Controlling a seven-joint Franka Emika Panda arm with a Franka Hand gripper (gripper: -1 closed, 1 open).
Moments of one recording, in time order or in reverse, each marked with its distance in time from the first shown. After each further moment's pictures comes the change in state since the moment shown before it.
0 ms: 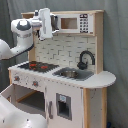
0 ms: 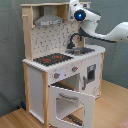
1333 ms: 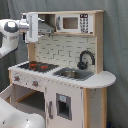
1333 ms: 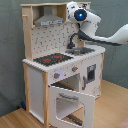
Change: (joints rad) arm 0.108 0.014 0.064 0.059 0.123 -0.128 0.000
